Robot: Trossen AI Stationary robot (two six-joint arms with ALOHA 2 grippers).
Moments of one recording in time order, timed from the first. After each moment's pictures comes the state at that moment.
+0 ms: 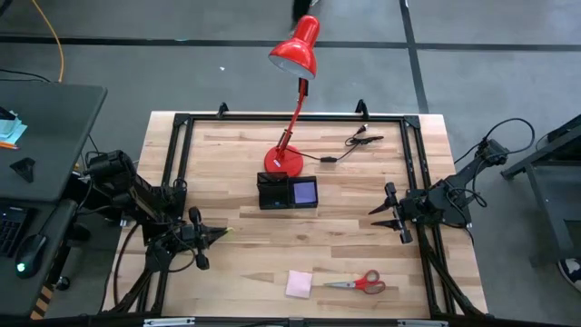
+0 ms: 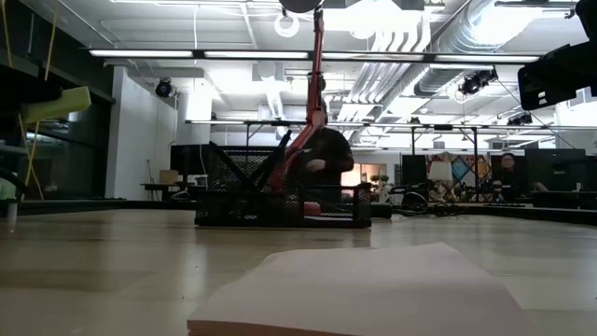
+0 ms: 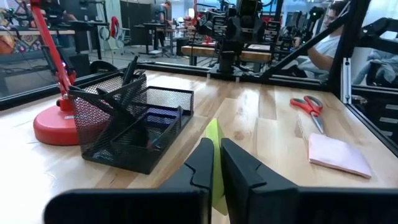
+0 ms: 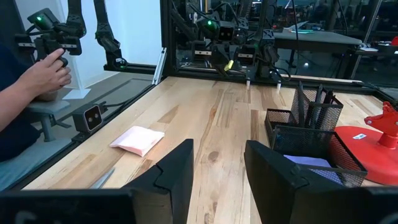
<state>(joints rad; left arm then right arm) -1.07 1.56 0.16 0.93 -1.48 -0.53 0.65 0.14 0.02 0.03 0.42 0.00</state>
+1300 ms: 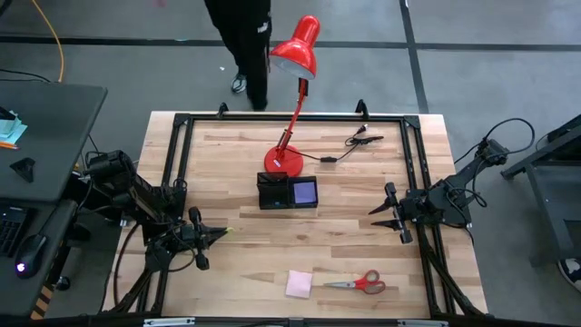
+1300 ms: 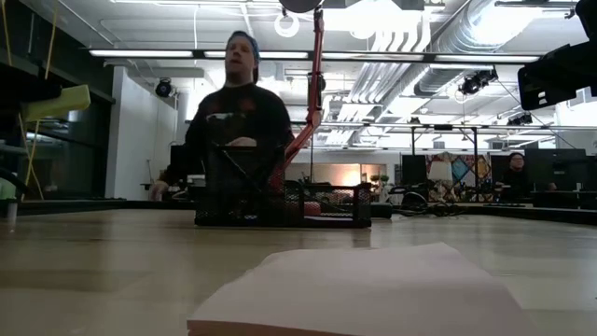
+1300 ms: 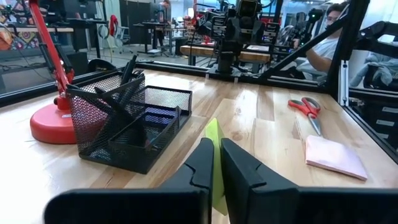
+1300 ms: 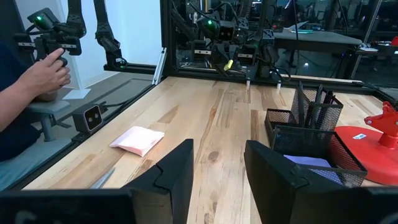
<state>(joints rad) -1.07 1.56 0.16 0.94 -1.47 -0.53 0.65 0.14 0.02 0.03 0.42 0.00</state>
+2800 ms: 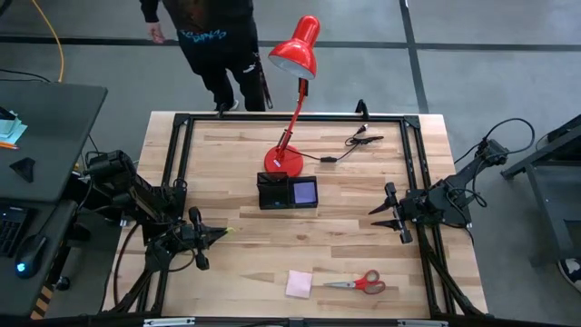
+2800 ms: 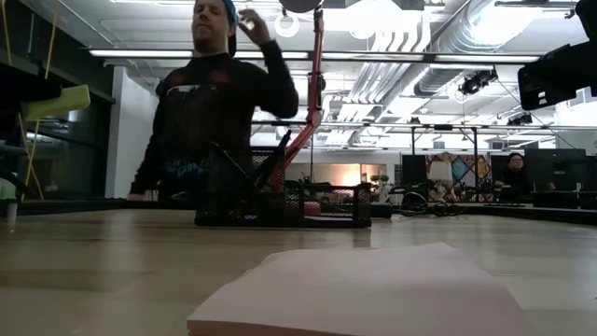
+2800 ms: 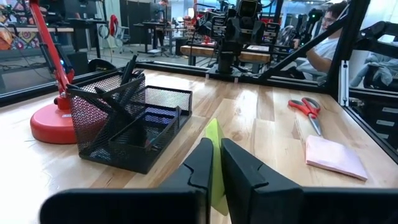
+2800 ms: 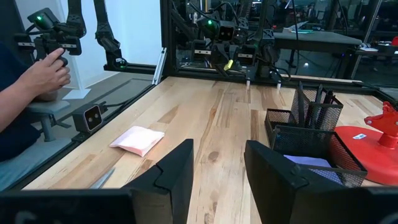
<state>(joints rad) -1.07 1.56 0.16 0.94 -1.47 -0.53 0.65 0.14 0.02 0.03 0.42 0.00</state>
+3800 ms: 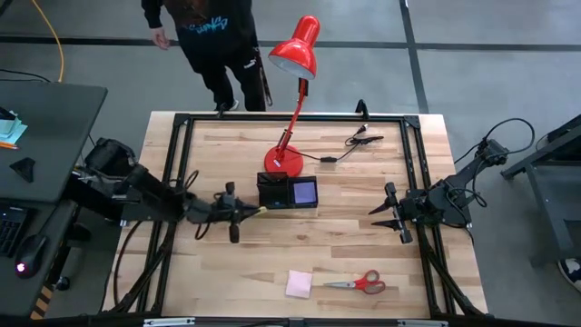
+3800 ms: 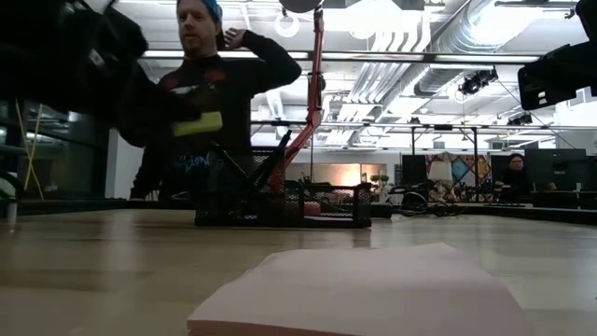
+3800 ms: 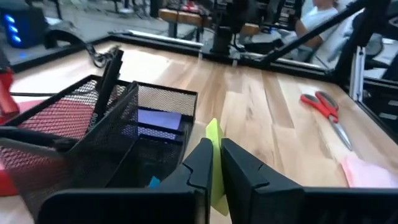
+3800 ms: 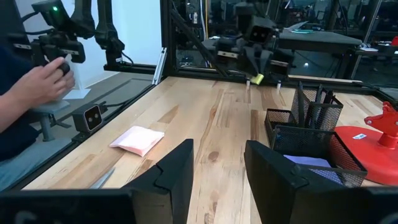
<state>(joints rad) -0.30 1.43 0.16 1.04 -0.57 -0.26 0.65 0.14 0.02 0.03 0.42 0.00</state>
